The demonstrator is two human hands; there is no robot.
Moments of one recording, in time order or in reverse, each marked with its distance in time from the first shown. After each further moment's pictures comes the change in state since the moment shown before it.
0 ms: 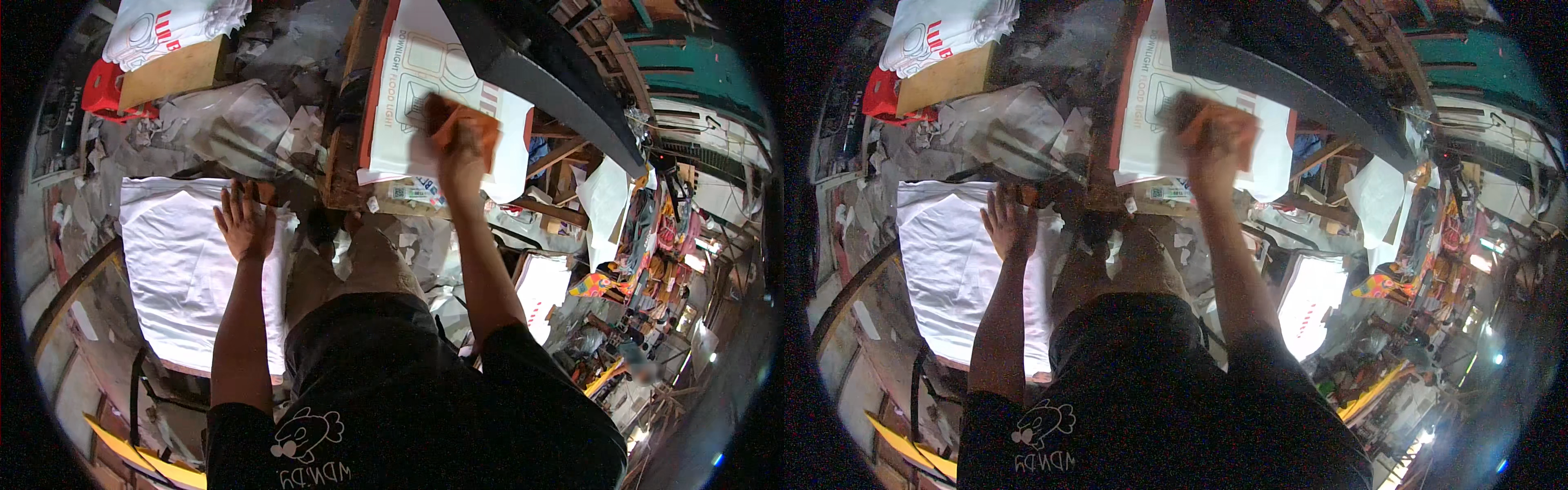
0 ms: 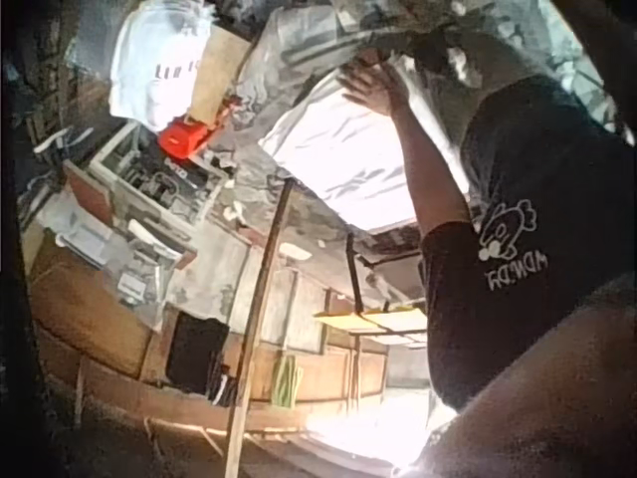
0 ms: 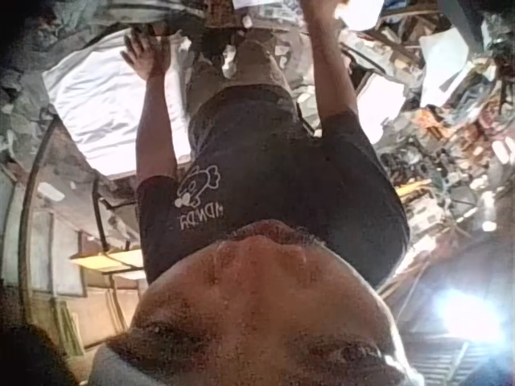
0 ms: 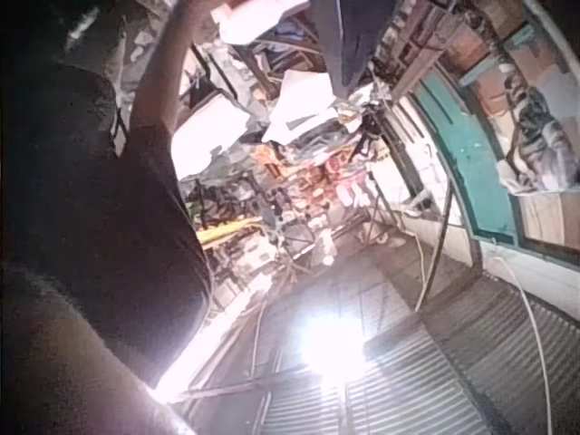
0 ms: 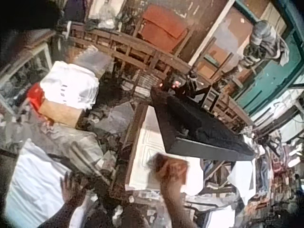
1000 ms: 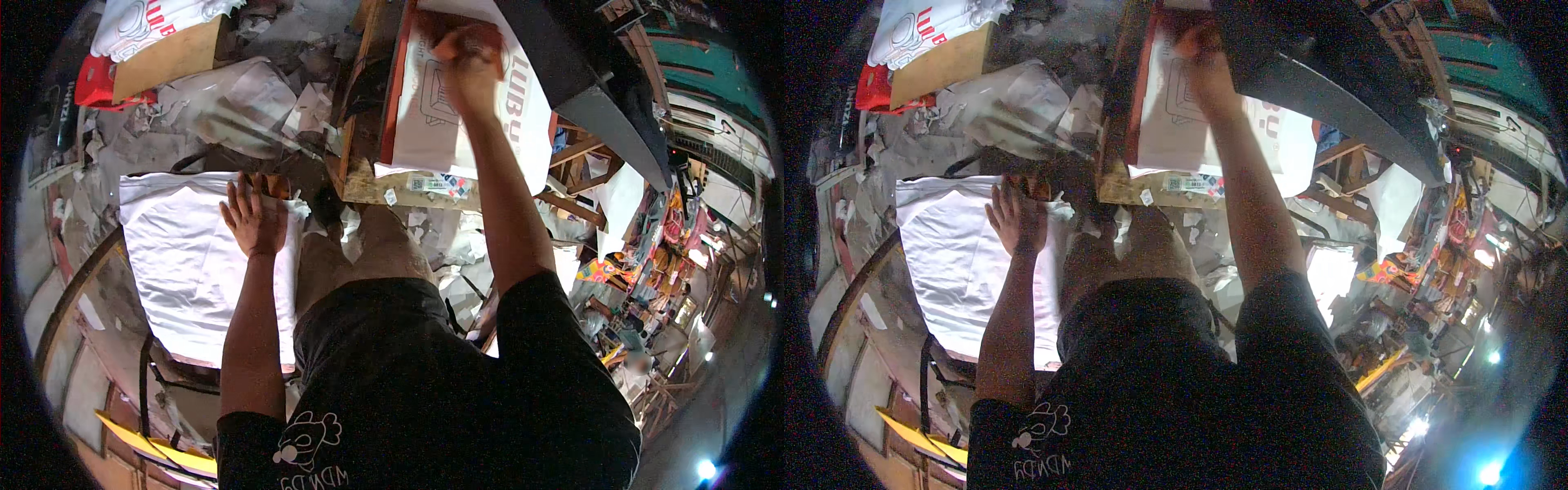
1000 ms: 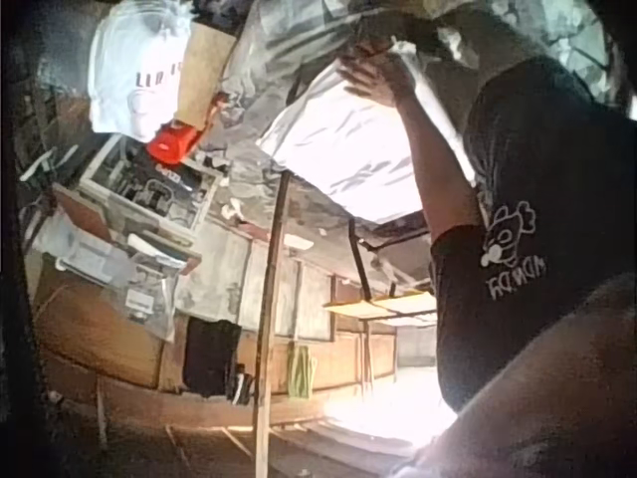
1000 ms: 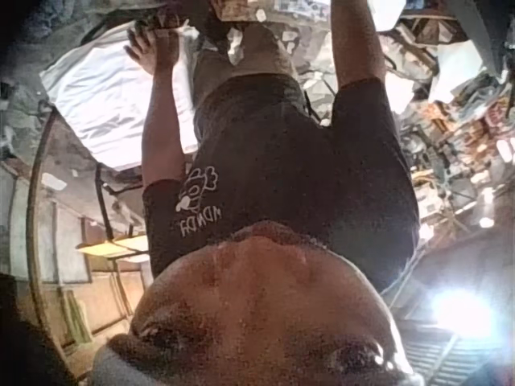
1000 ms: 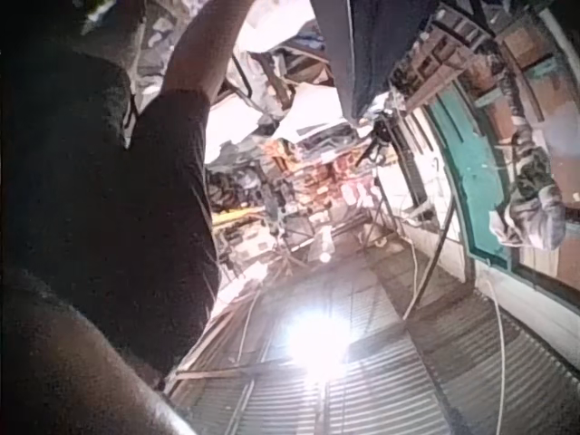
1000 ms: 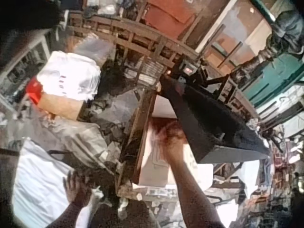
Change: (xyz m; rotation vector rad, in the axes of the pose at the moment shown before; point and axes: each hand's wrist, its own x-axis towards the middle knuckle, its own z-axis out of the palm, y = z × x) left_hand 0.004 0.002 -0.008 0.087 -0.088 0.010; right_hand 0.130 -0.014 0.053 0.202 0.079 -0.121
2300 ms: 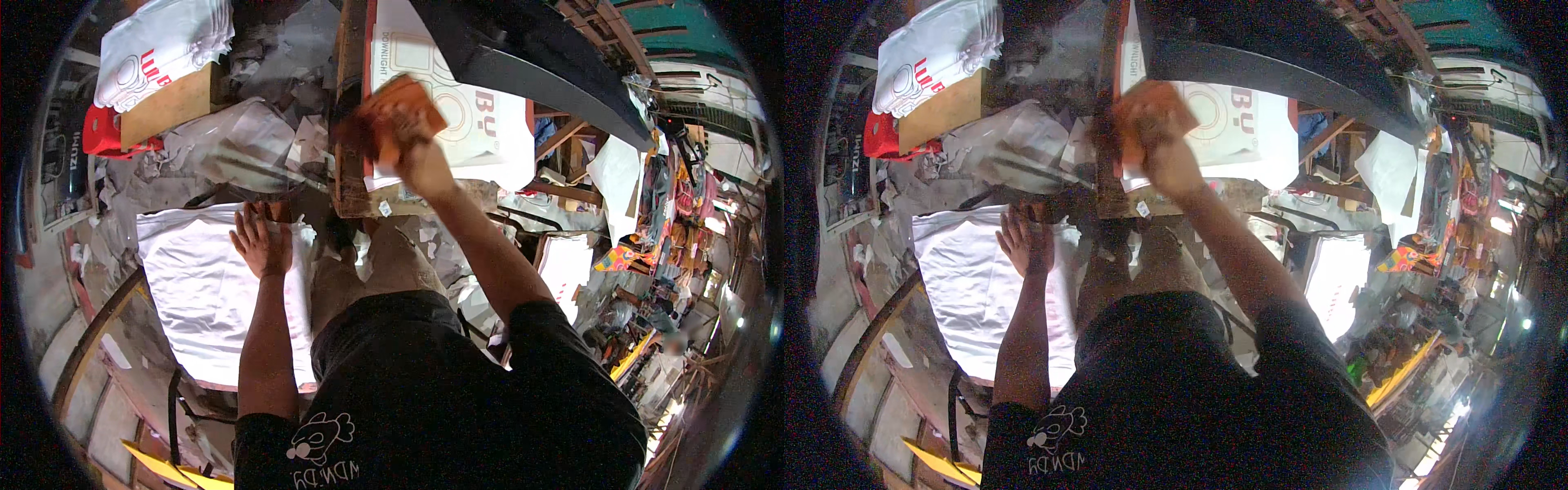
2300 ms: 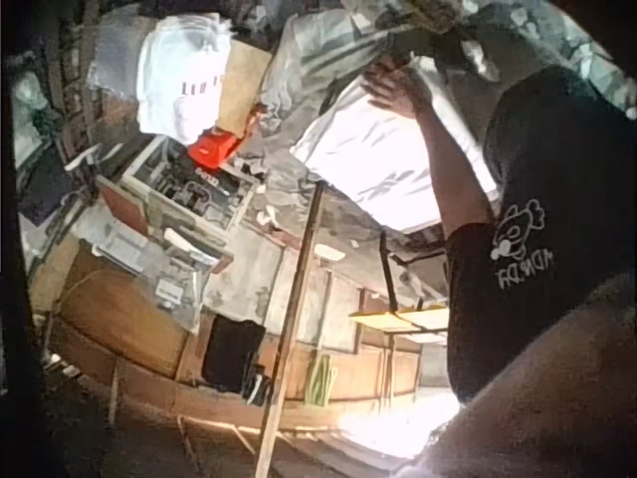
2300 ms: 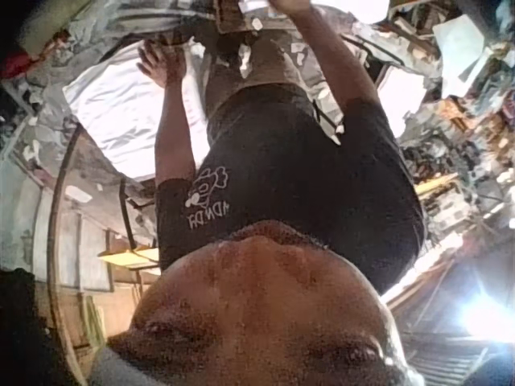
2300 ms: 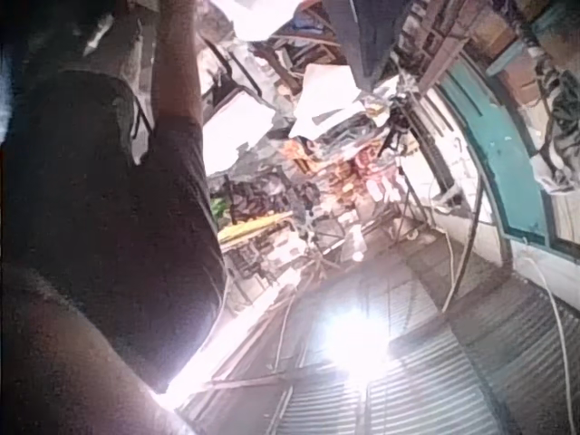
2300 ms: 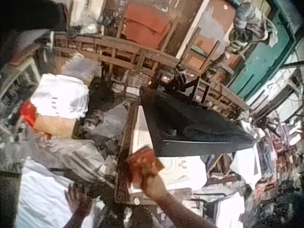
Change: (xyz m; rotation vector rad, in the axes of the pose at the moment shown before) left_hand 0.002 0.001 0.003 0.034 0.069 -0.006; right_hand -0.110 -0.048 -0.020 -0.042 -0.302 -0.229
